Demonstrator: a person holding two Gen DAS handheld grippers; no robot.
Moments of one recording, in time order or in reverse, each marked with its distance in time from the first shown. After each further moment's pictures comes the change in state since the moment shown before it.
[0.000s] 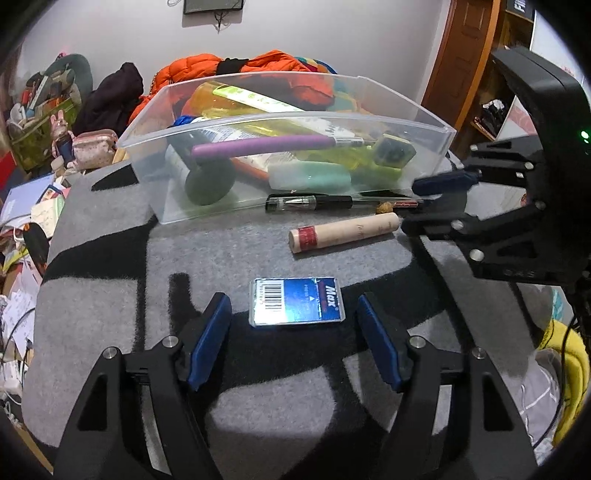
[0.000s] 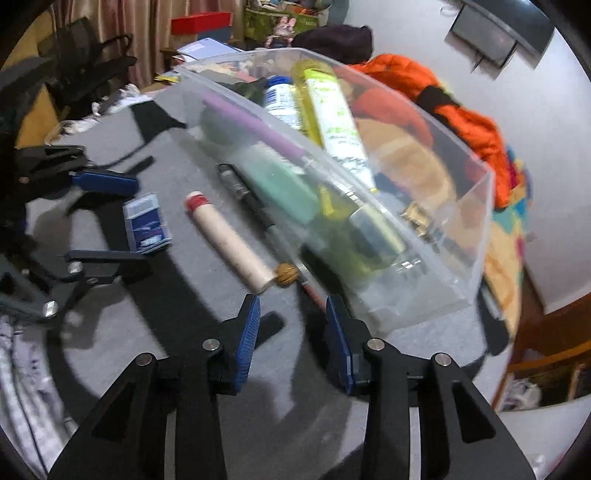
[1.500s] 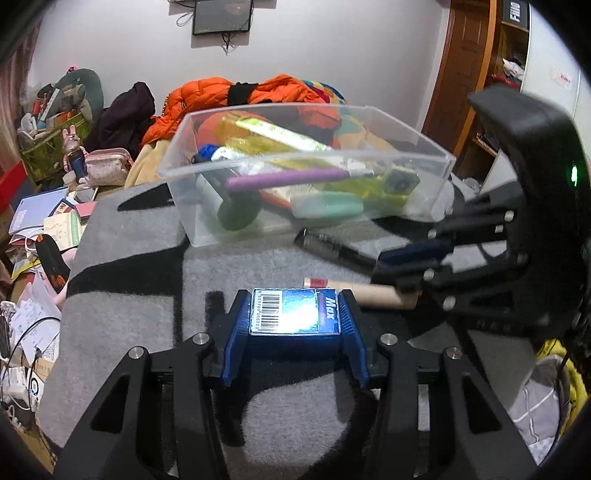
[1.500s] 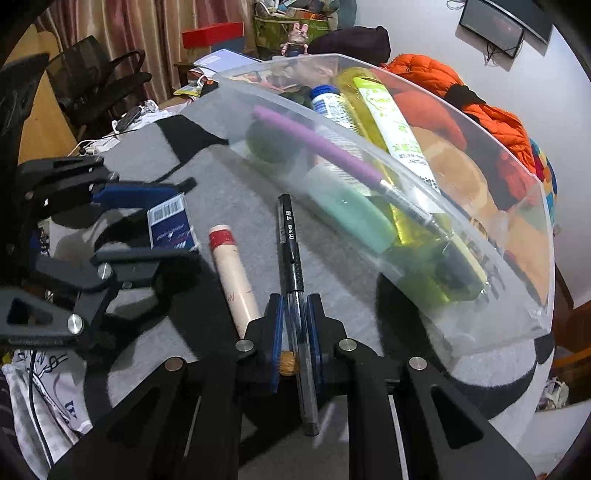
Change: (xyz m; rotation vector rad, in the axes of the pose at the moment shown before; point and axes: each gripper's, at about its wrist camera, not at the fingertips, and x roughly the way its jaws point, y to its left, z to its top) left arm -0.025 0.018 0.003 -0.012 -0.097 0.017; right arm 0.004 0.035 0.014 0.057 -0.023 0.186
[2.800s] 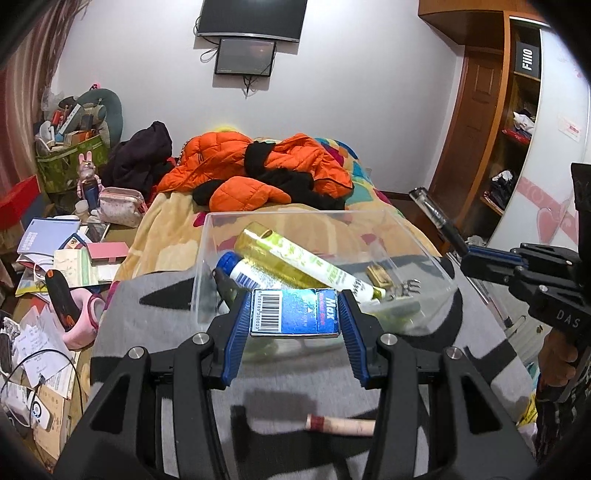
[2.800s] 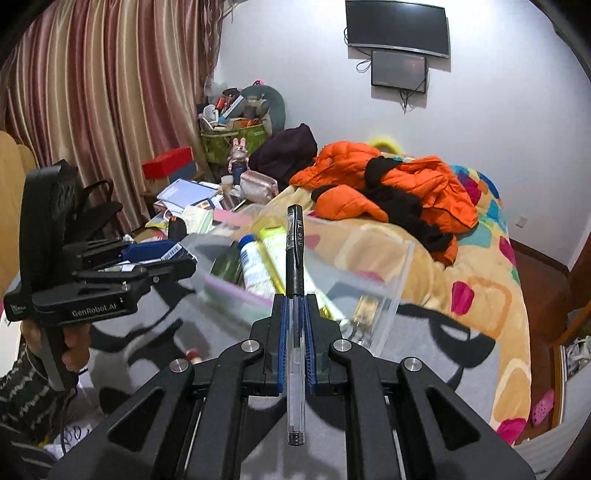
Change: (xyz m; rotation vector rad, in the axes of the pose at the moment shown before) left arm -0.023 0.016 0.084 -0.077 -0.176 0.021; right arm -0.117 -0.057 0.008 0.264 -0.416 -0.086
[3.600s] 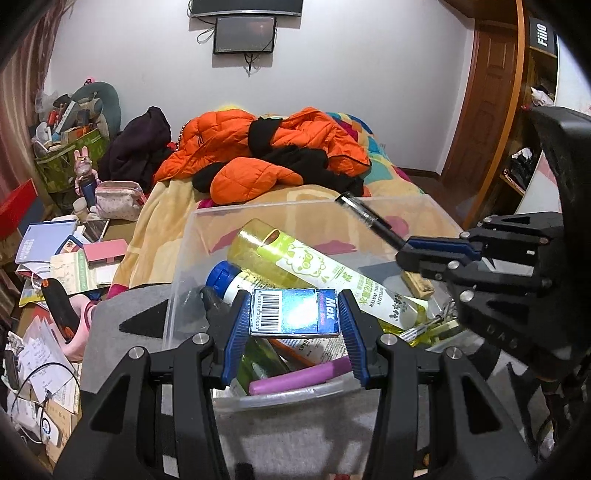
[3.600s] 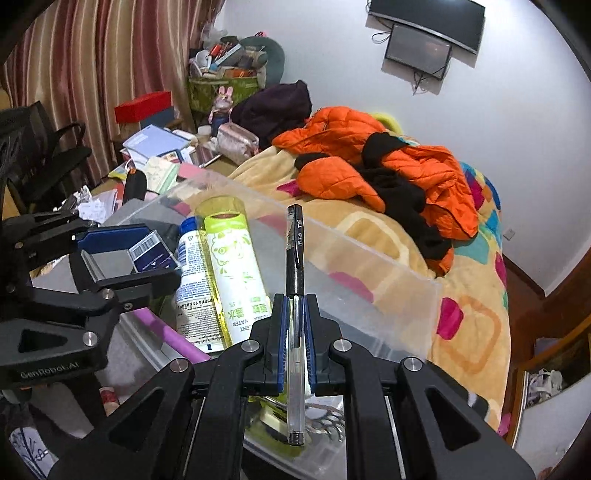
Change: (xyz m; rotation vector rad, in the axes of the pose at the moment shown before) left arm 0.073 0.001 0.016 0.039 0.098 0.056; right arm 0.118 -0.006 0.028 -0.153 0.190 -0.110
